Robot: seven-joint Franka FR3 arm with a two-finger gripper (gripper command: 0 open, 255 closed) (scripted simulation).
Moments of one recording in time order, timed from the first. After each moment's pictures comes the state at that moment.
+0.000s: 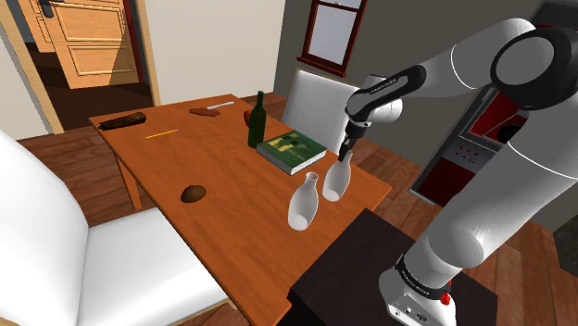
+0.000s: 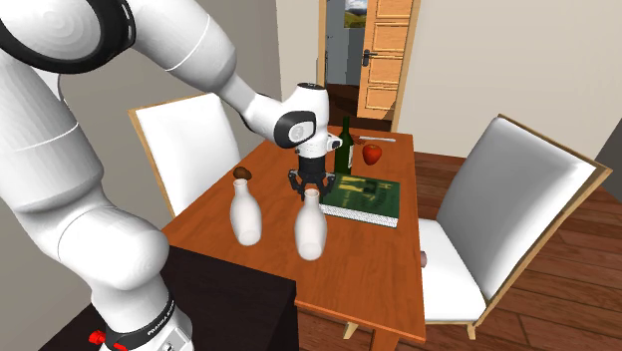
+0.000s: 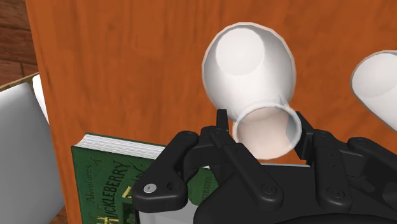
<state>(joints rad) -0.11 -0.06 -0.42 -2.42 0.02 2.41 -0.70</state>
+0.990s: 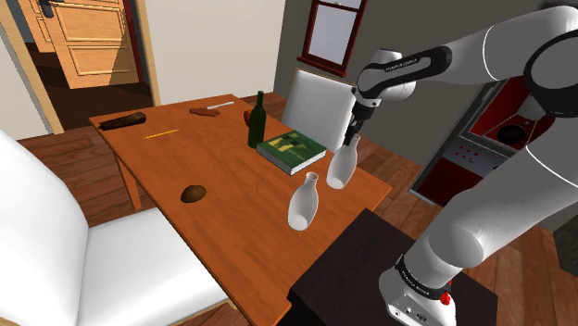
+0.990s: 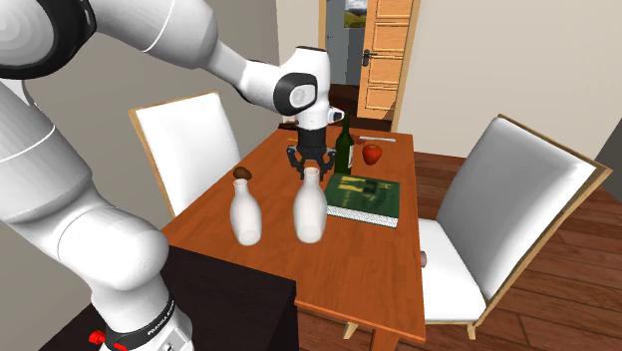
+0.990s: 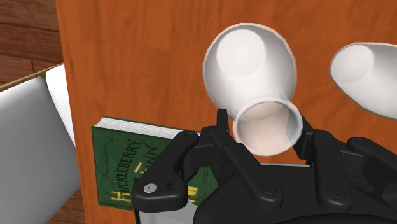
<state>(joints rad) -0.12 -0.19 -0.40 -2.33 -0.05 2.19 -0.65</state>
